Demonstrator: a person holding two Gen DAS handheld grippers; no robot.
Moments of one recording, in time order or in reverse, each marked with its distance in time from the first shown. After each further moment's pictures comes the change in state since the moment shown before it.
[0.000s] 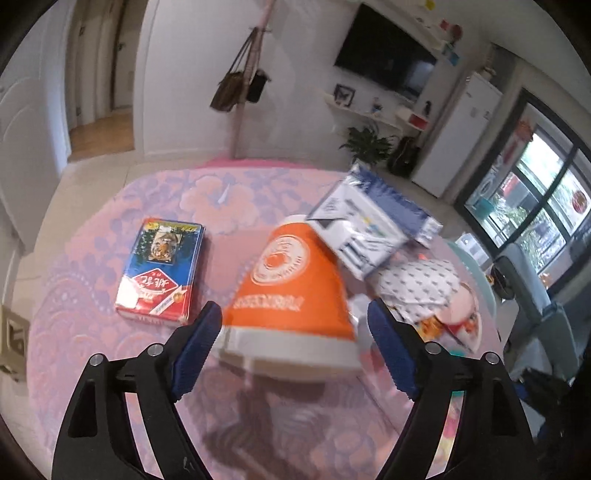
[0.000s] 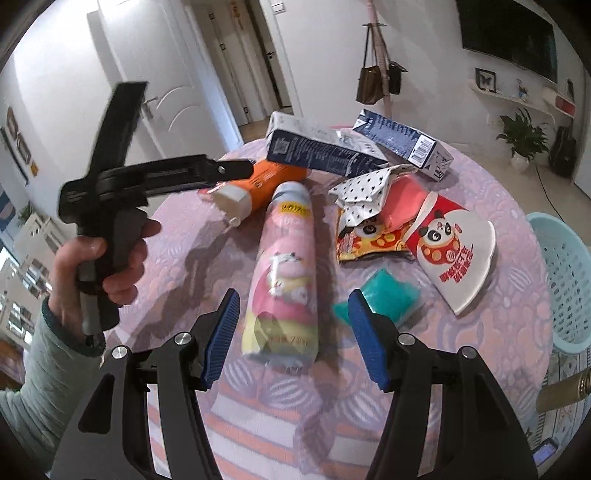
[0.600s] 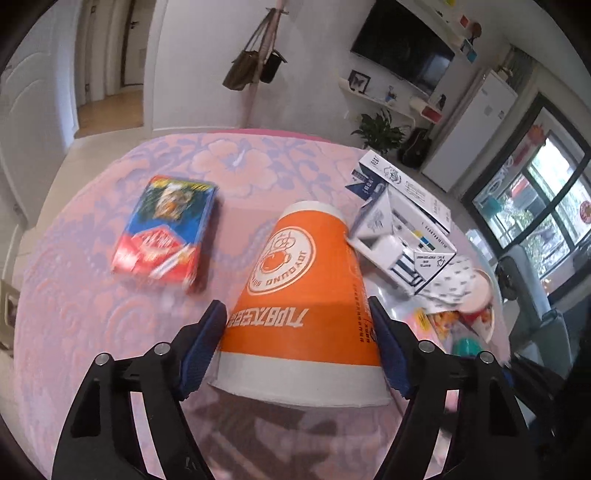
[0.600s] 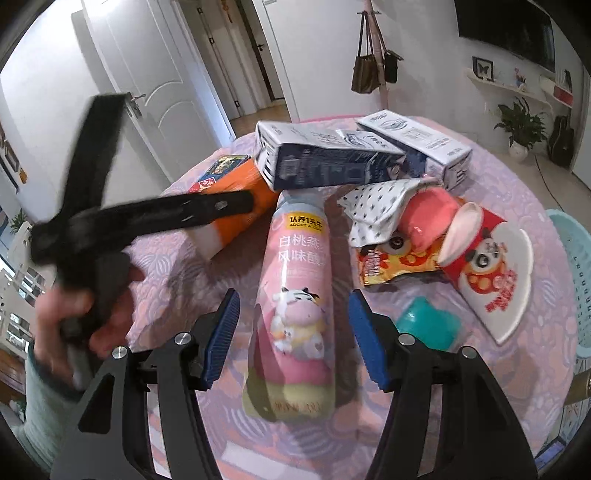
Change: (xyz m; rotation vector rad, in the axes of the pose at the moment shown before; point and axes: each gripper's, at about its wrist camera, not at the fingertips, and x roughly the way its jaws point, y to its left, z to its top) left arm -0.006 0.010 -0.021 -0.057 0.029 0.015; right arm 0.052 0.013 0.029 0.028 0.044 -0.019
